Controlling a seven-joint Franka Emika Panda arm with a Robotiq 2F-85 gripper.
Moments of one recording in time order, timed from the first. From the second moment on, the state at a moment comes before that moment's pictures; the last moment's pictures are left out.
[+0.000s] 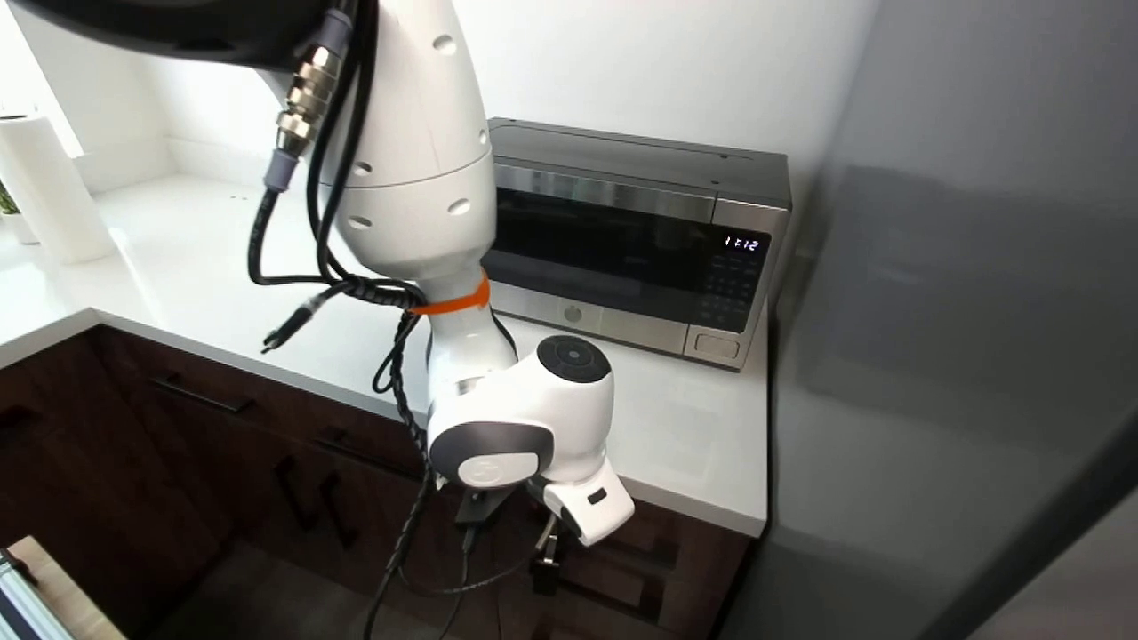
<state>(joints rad) -0.37 0.65 -0.03 -2.35 0.40 3.00 0.39</state>
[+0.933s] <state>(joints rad) -0.60 0.73 0.17 -2.31 0.54 3.12 0.34</state>
